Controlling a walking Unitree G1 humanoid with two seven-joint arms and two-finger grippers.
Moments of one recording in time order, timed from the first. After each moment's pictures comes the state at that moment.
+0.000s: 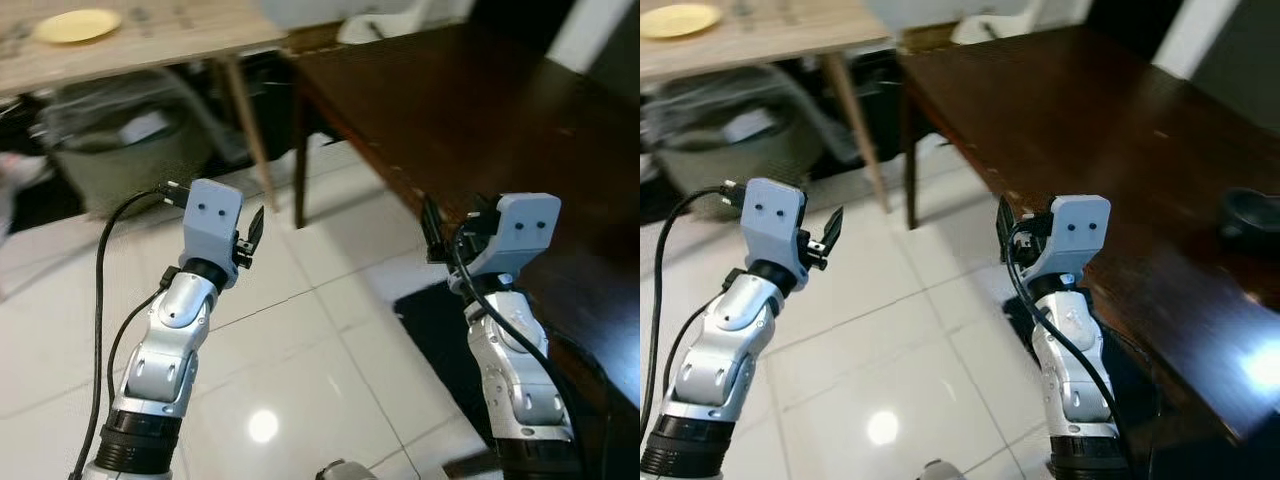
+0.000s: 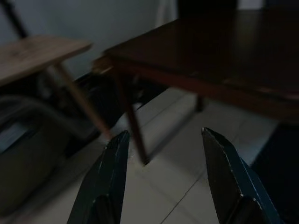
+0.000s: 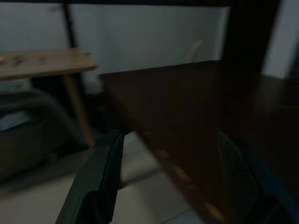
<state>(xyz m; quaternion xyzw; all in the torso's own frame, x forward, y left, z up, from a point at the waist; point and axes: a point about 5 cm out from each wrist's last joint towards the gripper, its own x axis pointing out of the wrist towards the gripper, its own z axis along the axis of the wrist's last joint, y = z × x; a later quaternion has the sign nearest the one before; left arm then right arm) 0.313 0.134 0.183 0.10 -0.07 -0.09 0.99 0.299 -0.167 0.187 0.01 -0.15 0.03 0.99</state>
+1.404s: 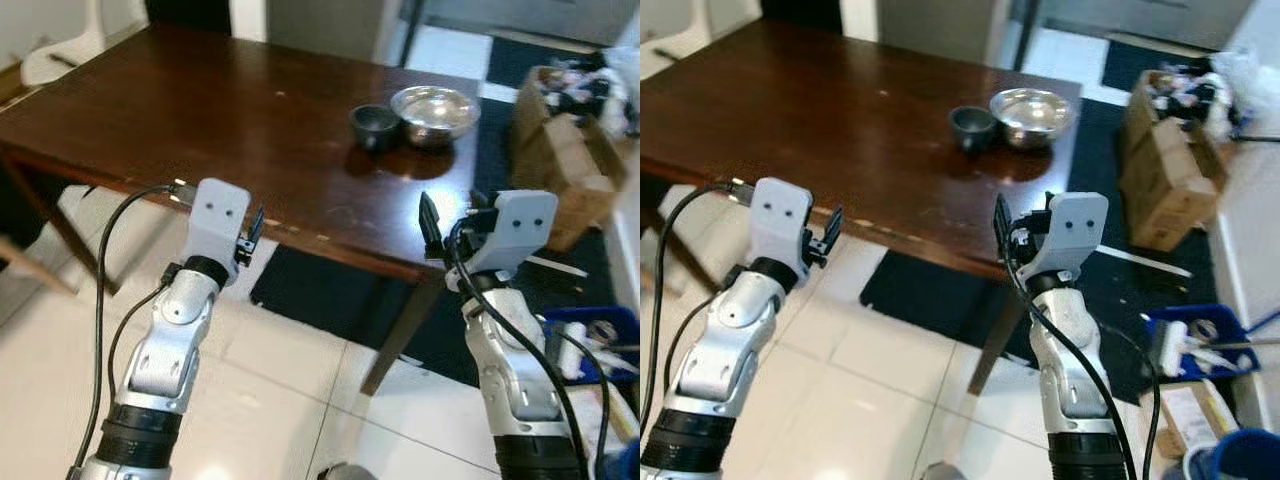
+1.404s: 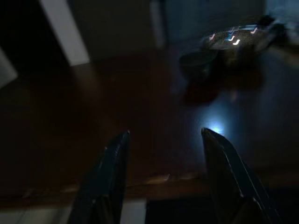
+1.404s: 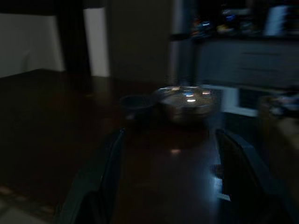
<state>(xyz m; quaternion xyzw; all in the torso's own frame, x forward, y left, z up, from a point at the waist) 0.318 0.131 0.187 0.12 -0.09 -0.08 0.98 0.302 -0.166 0.191 0.01 -0.16 0.03 0.99</state>
